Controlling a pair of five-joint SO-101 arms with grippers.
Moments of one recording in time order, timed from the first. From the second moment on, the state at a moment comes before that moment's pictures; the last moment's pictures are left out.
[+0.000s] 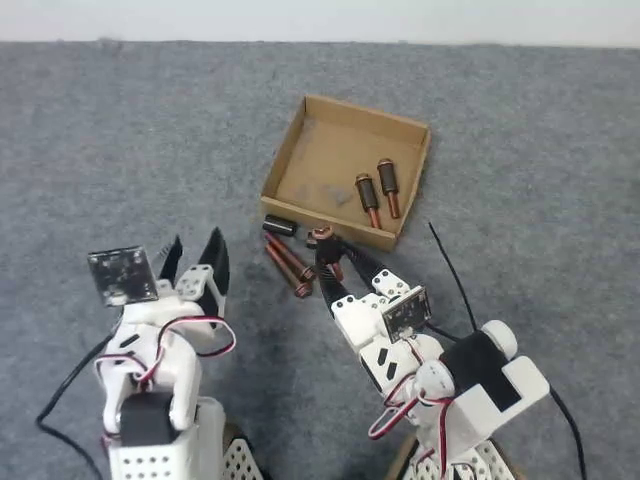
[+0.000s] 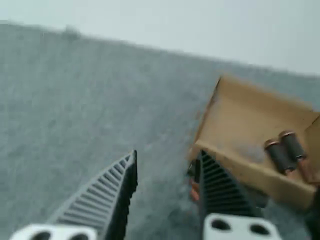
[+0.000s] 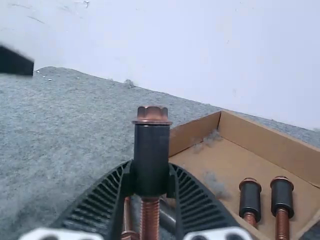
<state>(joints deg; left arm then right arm) -9.3 -103.3 84.4 57.3 13.6 -36.1 6.0 94.6 -89.9 0.9</state>
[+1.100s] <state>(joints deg) -16.3 -103.4 97.1 57.8 12.7 -28.3 6.1 73.5 -71.6 0.9</state>
